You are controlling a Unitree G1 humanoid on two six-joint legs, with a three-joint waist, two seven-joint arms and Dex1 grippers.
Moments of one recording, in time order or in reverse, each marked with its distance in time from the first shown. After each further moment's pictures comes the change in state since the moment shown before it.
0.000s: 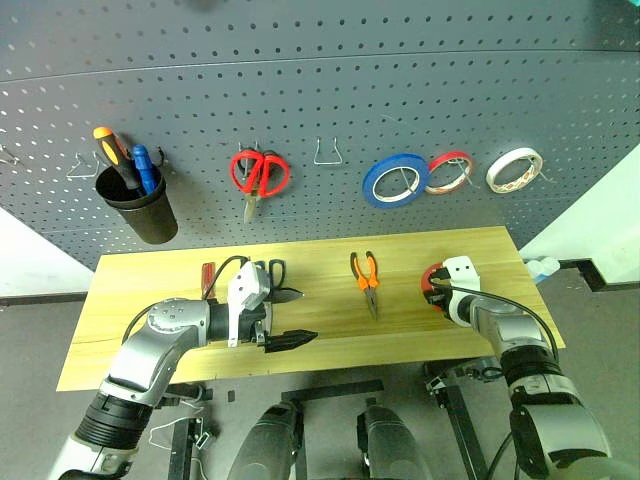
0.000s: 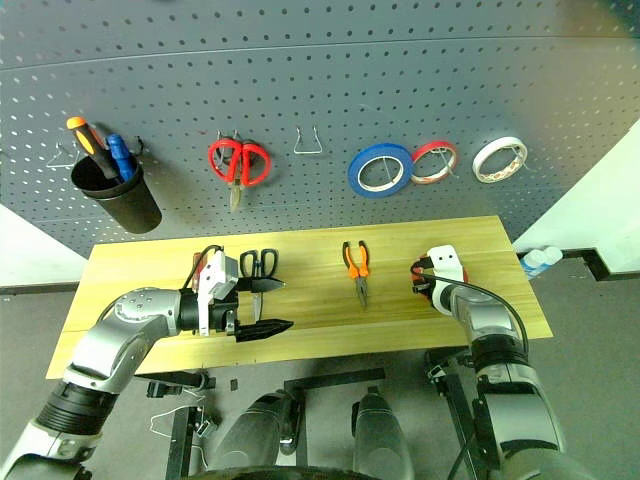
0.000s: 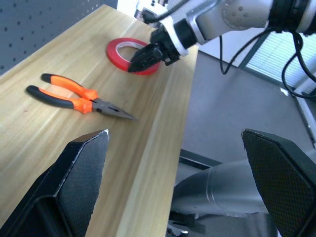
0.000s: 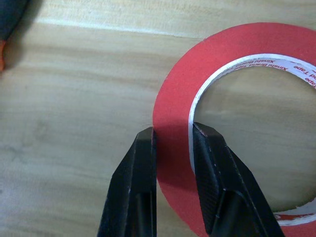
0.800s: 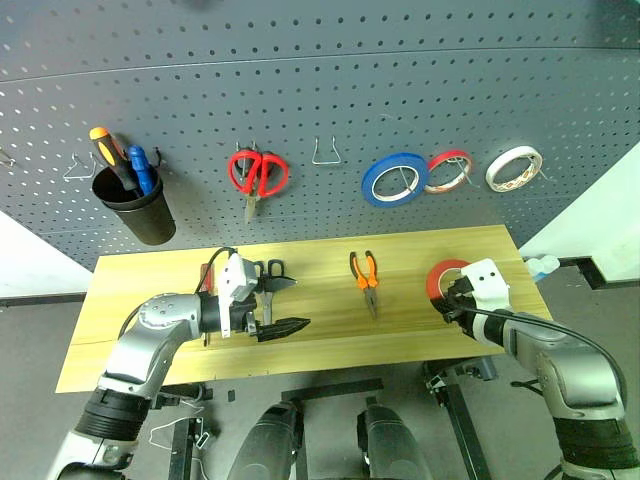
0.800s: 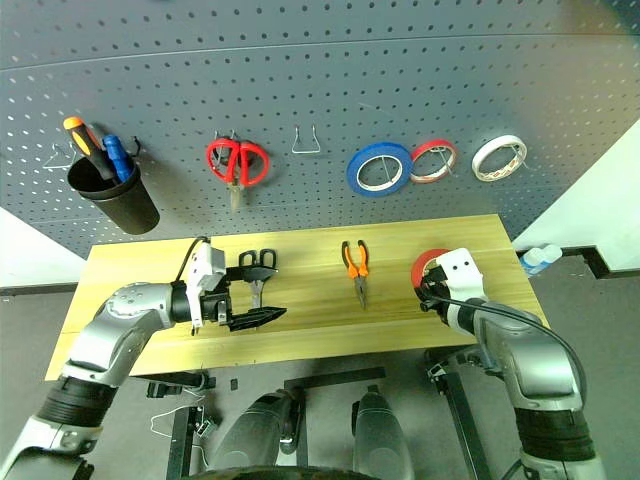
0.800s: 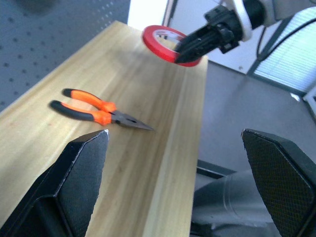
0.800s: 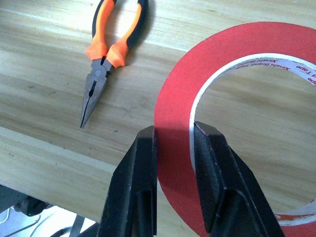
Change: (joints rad) left arm 0.023 -0.005 0.078 0.065 -0.053 -0.140 -0.053; right arm 0.402 -0.113 -0.088 -0.977 0.167 0.457 0.034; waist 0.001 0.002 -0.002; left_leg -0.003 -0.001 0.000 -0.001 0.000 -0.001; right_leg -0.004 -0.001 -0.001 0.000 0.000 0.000
